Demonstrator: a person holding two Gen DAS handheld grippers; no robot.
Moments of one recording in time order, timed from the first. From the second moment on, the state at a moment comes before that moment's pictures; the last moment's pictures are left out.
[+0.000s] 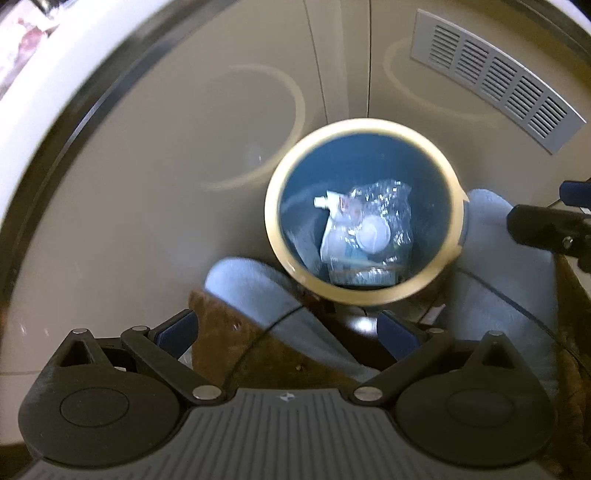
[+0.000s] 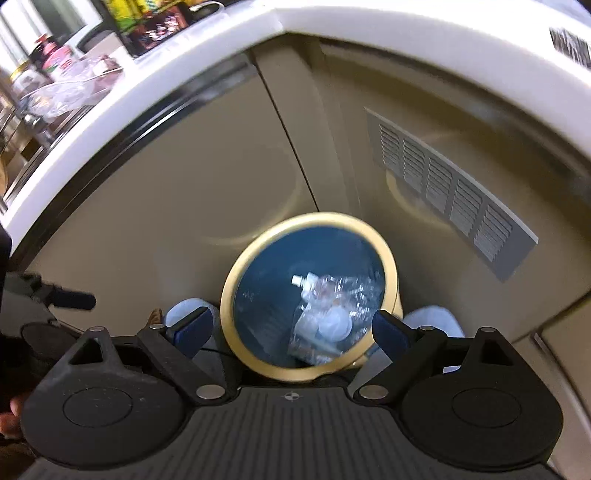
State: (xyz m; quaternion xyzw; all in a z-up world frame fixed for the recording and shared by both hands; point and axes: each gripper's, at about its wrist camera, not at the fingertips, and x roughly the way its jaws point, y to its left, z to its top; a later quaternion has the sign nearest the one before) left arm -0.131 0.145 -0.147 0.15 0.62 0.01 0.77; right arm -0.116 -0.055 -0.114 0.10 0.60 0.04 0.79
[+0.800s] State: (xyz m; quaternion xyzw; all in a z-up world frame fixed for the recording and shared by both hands) left arm -0.126 0.140 -0.150 0.15 0.61 0.00 0.78; right arm -0.114 -0.061 -0.124 0.12 0.62 0.03 0.78
